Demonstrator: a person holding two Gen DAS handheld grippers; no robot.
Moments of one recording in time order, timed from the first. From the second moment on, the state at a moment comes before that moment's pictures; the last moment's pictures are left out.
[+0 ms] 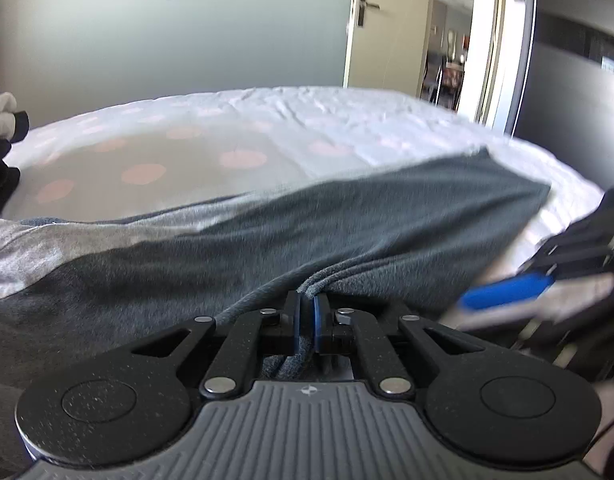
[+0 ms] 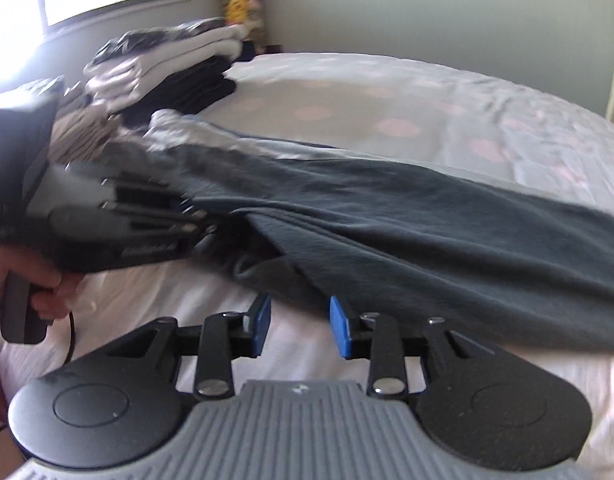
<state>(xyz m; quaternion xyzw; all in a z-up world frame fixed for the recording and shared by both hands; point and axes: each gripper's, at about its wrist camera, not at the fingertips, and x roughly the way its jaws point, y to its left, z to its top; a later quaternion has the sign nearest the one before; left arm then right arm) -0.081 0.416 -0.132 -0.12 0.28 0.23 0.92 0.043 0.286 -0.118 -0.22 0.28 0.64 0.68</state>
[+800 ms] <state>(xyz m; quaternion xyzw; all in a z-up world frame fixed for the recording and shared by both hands) -0.113 0.428 -0.125 -0.20 0.32 0.21 0.90 0.016 0.320 -0.132 -0.28 0.32 0.66 0.62</state>
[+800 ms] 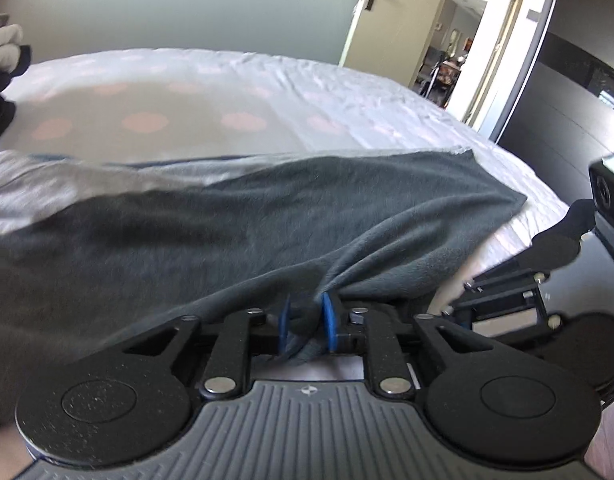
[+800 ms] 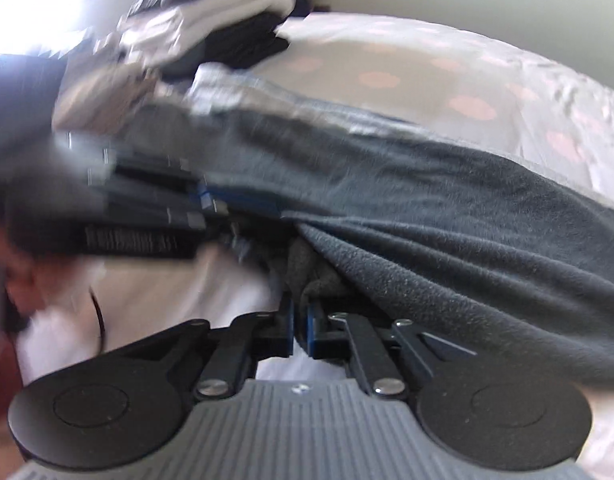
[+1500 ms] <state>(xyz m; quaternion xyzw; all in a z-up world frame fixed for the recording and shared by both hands) -0.162 0.441 -0.139 -0.14 0.38 0.37 0.84 -0.005 0.291 -0.136 -0.24 0.33 0.61 0.68</state>
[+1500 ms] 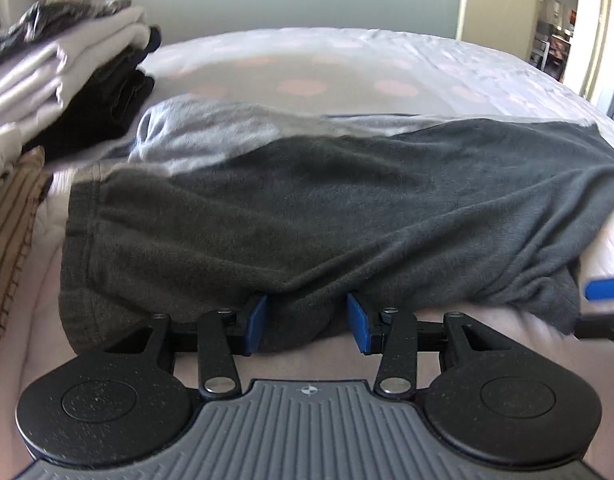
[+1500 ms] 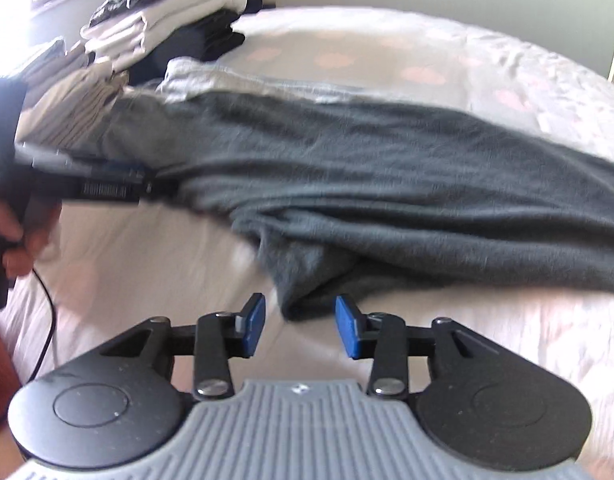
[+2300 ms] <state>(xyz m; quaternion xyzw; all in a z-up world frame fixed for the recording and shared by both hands) -0.260 0.524 -0.099 -0.28 0.24 0.51 0.78 -0.018 0.295 -0.125 -0.35 0.23 0.61 0.68</state>
